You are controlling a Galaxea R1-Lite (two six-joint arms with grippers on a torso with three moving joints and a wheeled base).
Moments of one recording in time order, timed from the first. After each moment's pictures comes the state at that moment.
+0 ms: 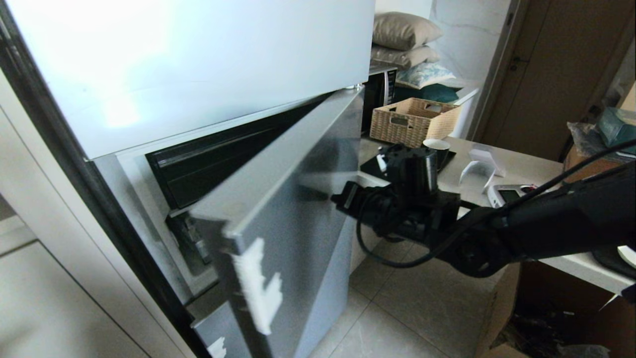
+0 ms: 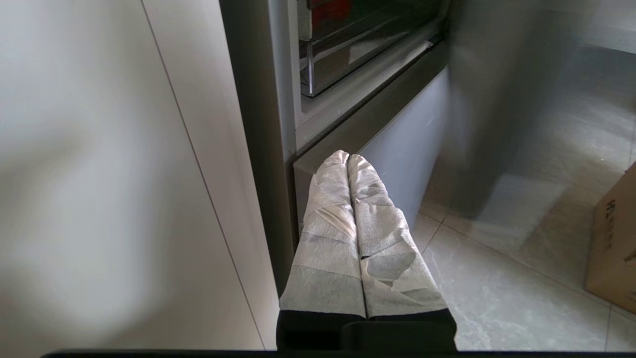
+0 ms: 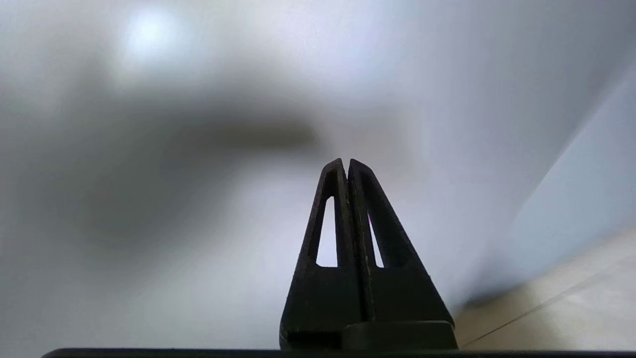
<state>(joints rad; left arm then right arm) 0.00 0.00 0.00 0.00 0.00 0.00 0.66 2.05 -1.24 -0.60 0.03 0.75</state>
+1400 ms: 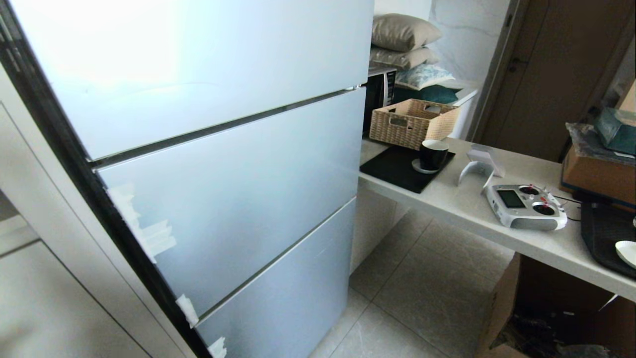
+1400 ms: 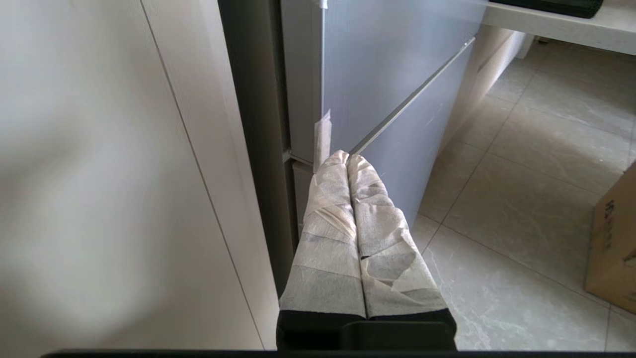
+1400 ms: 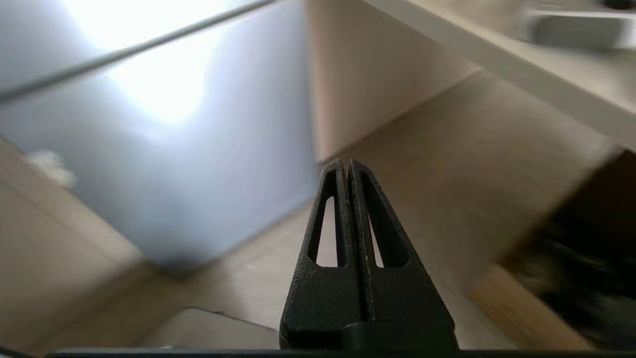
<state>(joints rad) 0.00 0.00 0.00 0.00 0.00 0.00 0.11 0.38 -0.06 -0.17 0.13 0.03</state>
